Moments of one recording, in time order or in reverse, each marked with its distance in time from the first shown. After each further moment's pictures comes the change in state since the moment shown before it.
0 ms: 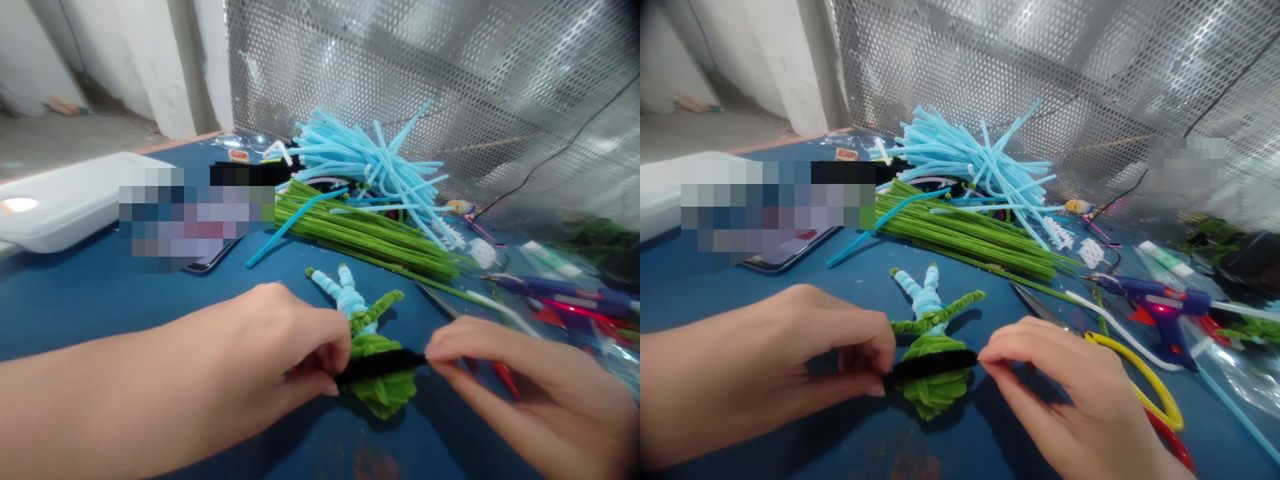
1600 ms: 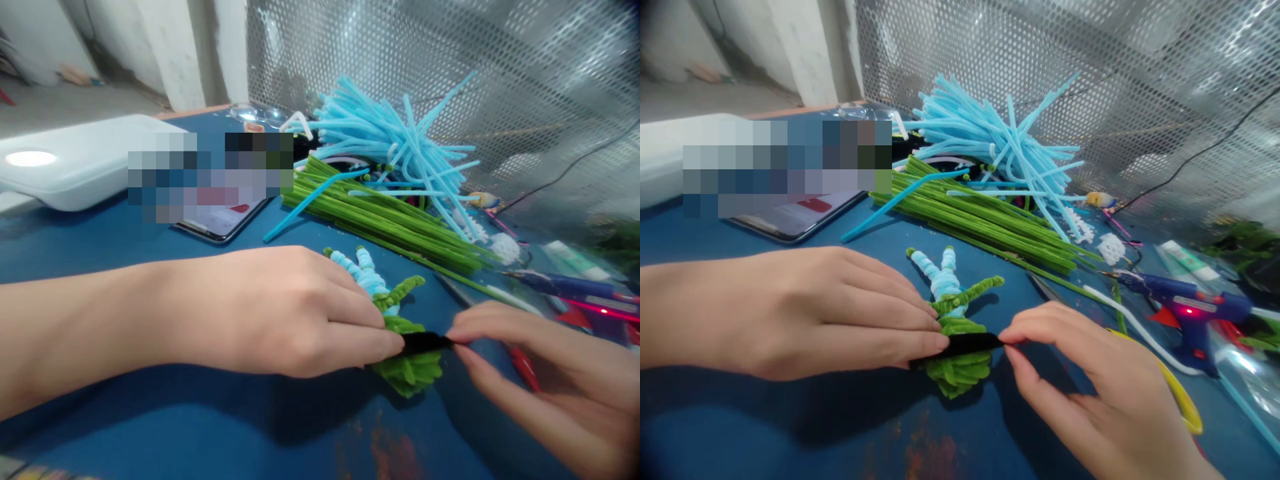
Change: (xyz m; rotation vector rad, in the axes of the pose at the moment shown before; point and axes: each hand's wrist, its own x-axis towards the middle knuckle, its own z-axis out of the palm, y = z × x) left_hand 0.010 -0.006 -0.015 0.193 -0.170 0.413; right_hand -0.007 0.010 0.005 -0.039 -0.009 0.012
